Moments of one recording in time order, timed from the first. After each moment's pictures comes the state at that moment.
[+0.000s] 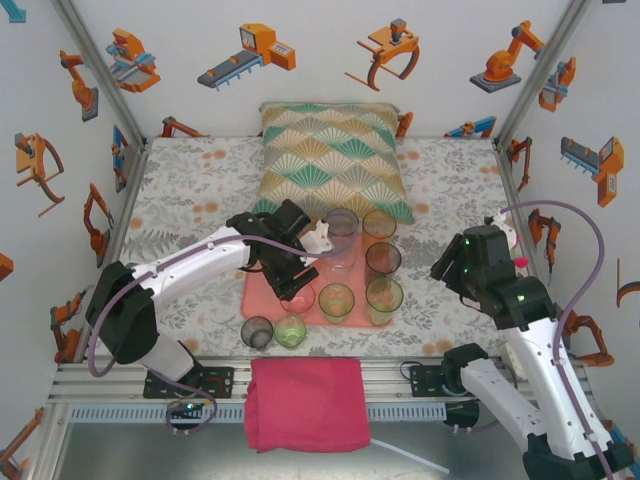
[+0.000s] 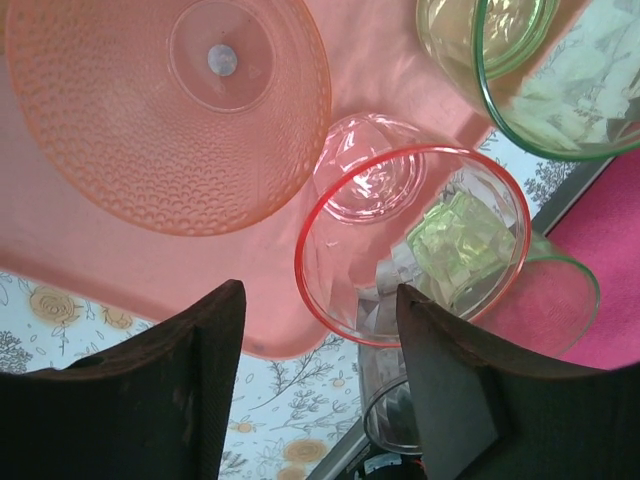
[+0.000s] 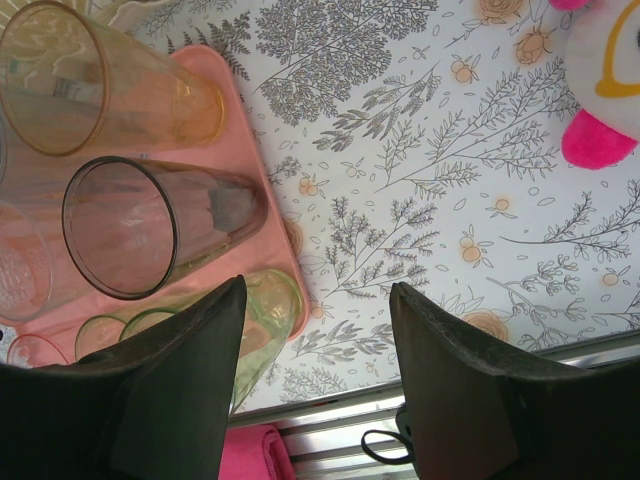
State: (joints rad) left arm -0.86 1.54 1.19 -0.90 0.14 0.28; right arm 0.31 0.71 0.93 -1.05 0.20 0.71
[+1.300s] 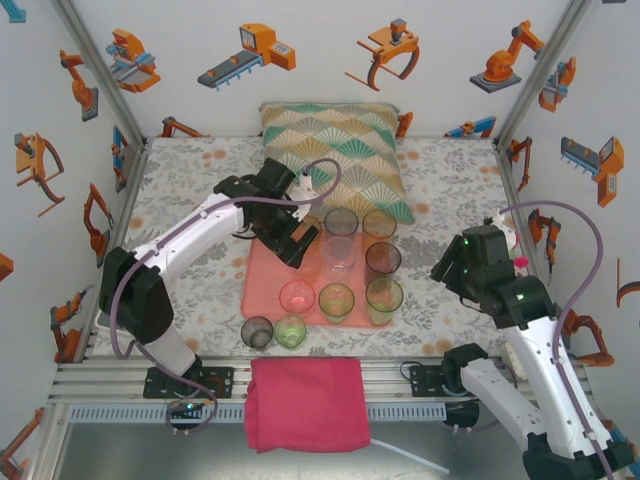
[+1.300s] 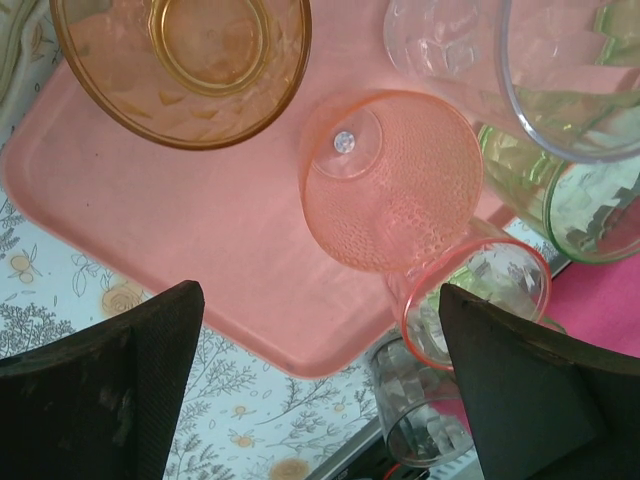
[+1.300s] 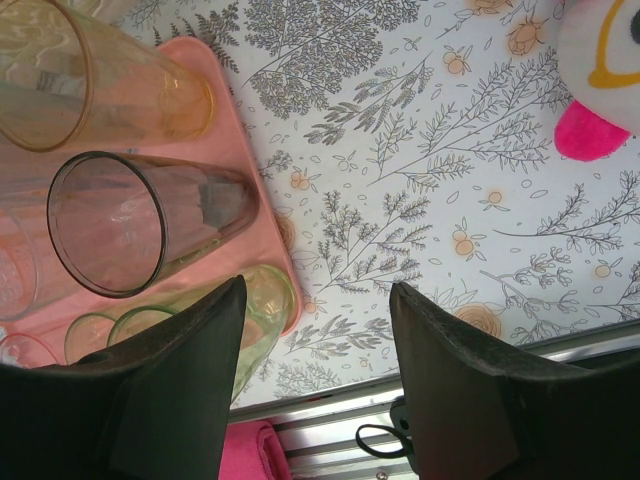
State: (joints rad) left arm -0.67 1.67 1.45 -0.95 0.21 0.19; right arm 0.31 0.72 0.93 -1.07 0.20 0.71
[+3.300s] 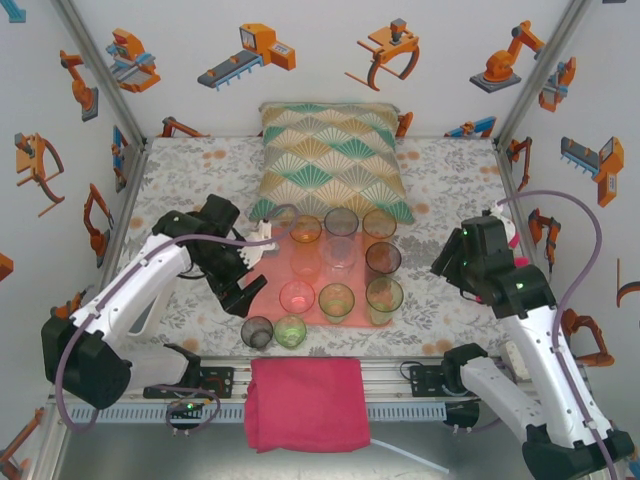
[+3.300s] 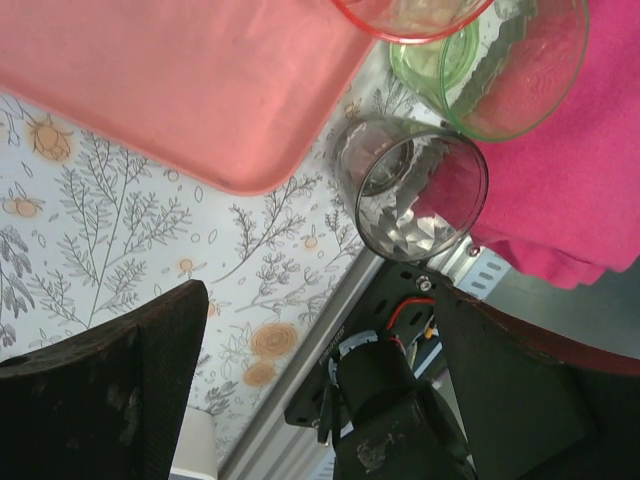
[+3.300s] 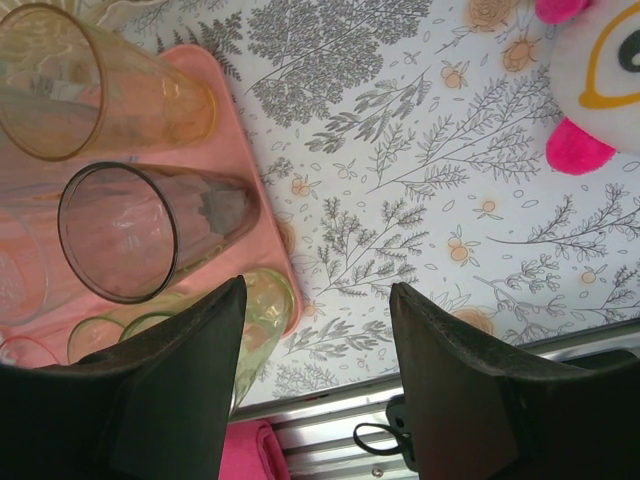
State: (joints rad) left arm -0.52 1.25 1.09 -1.22 0.35 0.54; right arm 0.30 0.79 1.00 -1.08 0.20 0.67
